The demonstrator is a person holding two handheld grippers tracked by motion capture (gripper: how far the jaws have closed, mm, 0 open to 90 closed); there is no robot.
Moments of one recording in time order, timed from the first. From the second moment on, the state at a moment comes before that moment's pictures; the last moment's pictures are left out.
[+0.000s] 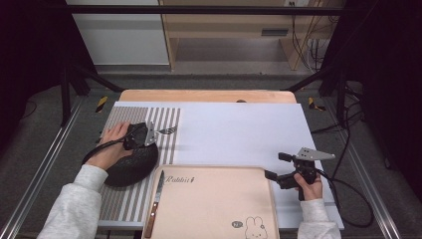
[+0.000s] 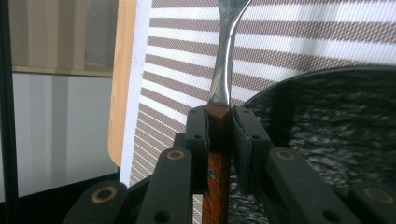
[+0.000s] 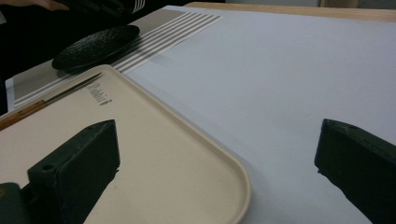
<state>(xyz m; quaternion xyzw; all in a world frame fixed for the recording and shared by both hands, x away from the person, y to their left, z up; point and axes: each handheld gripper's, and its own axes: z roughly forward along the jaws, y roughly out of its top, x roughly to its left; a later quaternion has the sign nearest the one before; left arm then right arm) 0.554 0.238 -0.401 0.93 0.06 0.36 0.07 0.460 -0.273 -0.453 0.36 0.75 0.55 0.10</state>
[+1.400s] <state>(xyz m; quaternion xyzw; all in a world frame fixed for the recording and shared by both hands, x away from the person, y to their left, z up) 0.474 0.206 -0.386 0.92 0.18 0.32 0.11 0.460 -0.273 -0.453 0.36 0.75 0.55 0.11</state>
